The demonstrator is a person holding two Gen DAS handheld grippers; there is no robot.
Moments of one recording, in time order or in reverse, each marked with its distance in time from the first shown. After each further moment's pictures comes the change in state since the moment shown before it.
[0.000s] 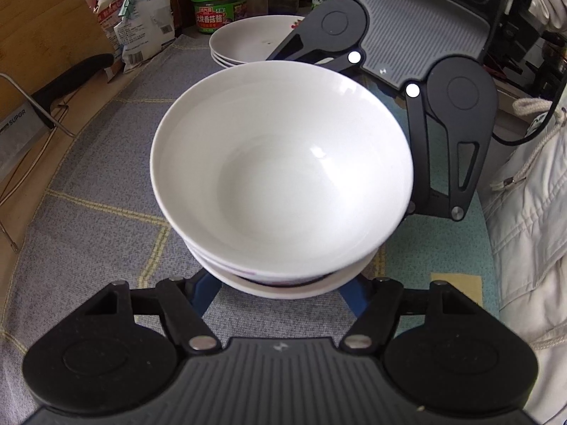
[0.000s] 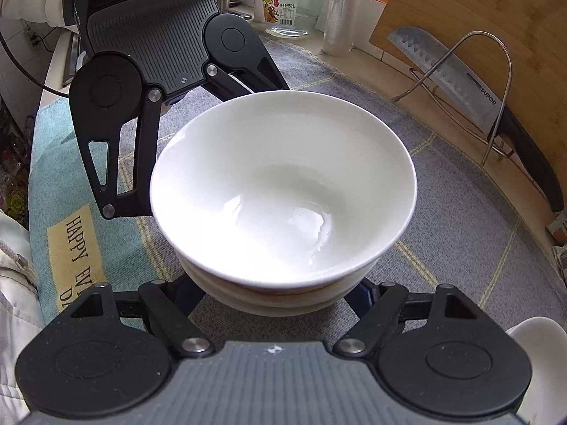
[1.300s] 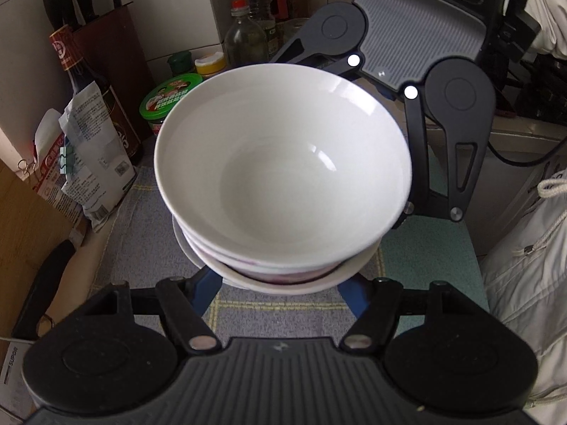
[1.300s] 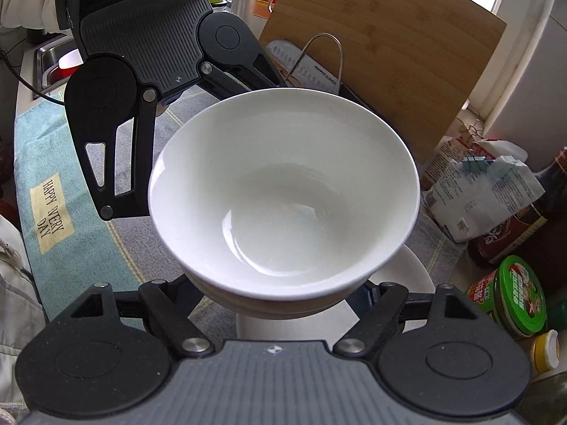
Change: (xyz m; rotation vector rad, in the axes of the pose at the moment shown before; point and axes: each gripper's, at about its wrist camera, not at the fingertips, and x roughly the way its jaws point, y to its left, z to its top) left arm 0.050 -0.028 0.160 0.191 -0.072 0.032; right arm -0.127 -0.085 -0.084 0.064 -0.046 -0.184
